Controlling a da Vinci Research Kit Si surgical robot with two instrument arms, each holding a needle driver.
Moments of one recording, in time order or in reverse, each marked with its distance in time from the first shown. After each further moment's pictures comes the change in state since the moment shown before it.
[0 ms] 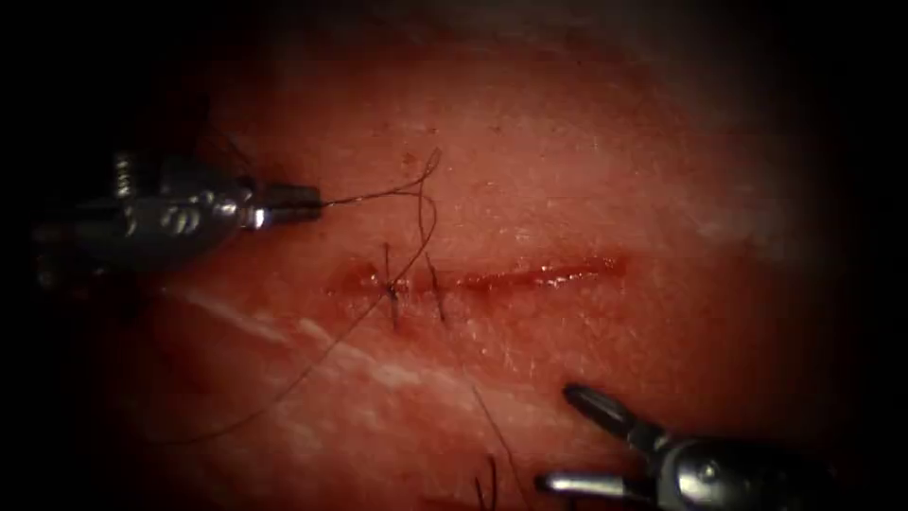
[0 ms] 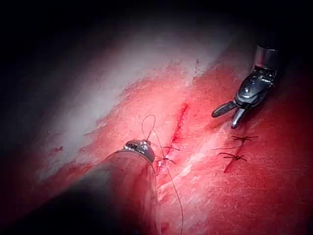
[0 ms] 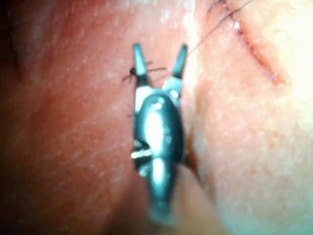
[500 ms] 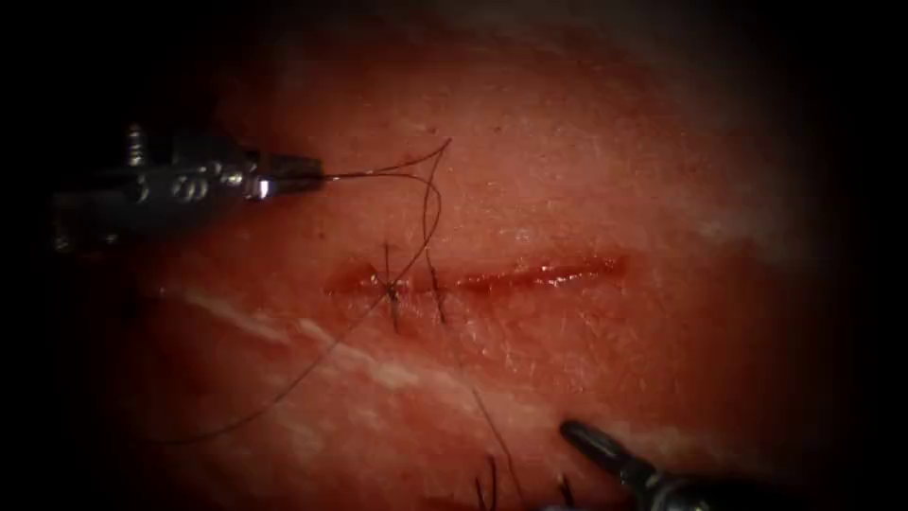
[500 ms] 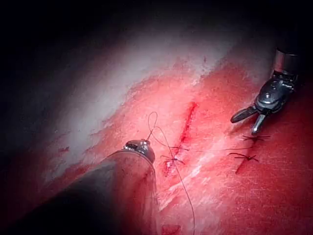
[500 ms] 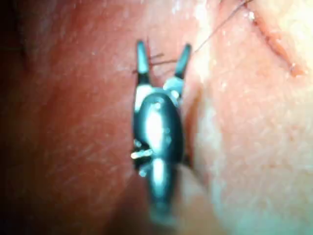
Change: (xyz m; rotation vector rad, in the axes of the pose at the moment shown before) right arm -0.003 -0.003 0.000 -0.002 0.020 0.025; left arm -0.002 -0.003 0.002 0.065 -0.092 0.039
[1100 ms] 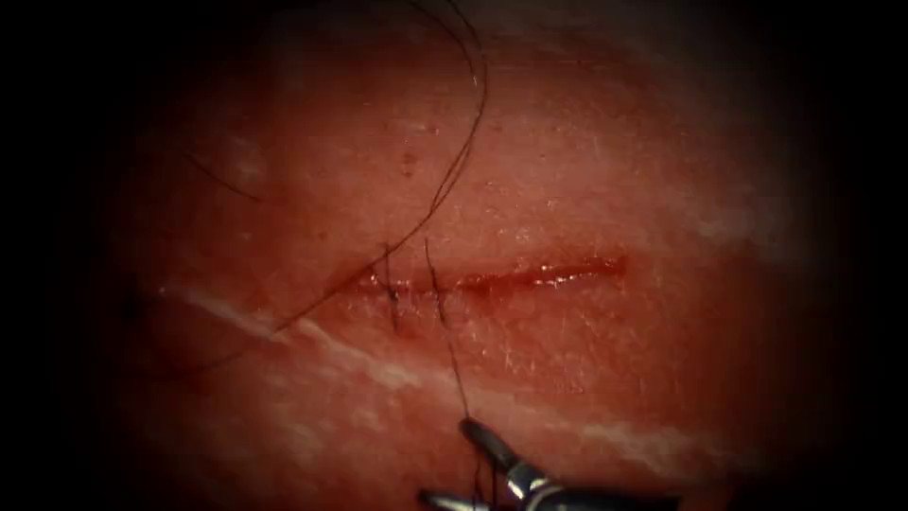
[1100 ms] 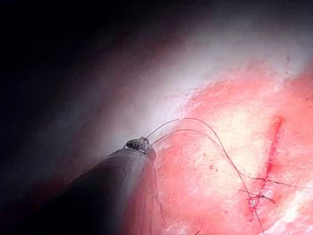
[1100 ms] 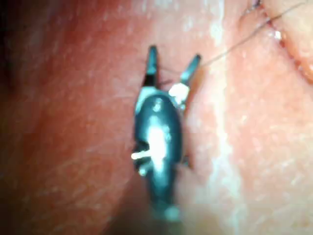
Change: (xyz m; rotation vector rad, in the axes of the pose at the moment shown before) right arm -0.005 -0.001 0.008 -0.239 0.050 -0.017; left arm -0.004 -0.014 0.015 0.145 0.002 0.005
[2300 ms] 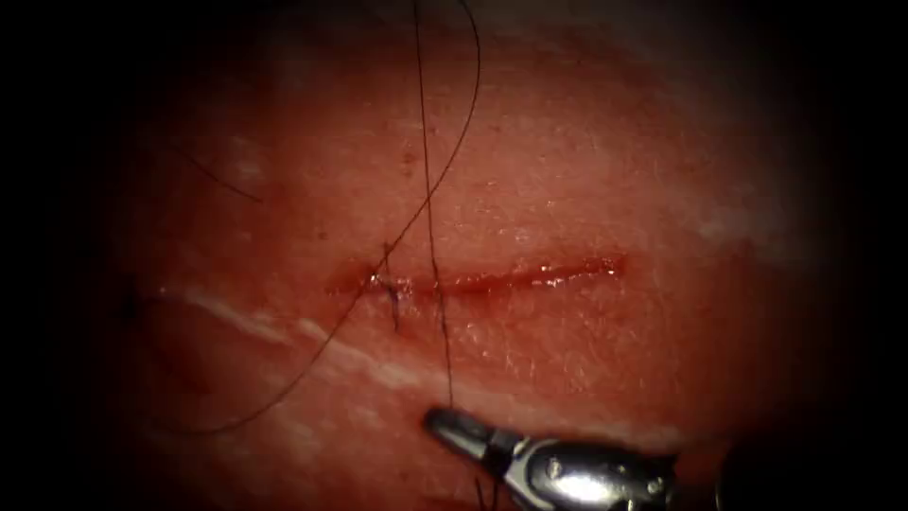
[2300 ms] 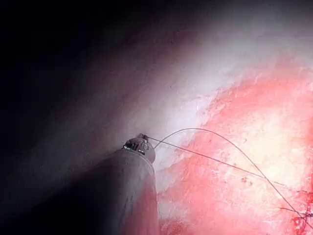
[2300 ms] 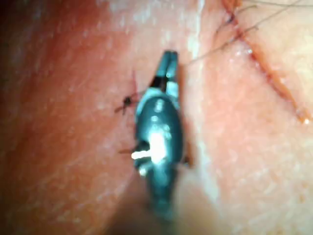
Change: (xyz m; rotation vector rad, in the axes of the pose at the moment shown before) right arm -0.001 0.002 0.002 -0.032 -0.030 -0.038; left arm -0.003 -0.006 0.011 0.124 0.025 0.044
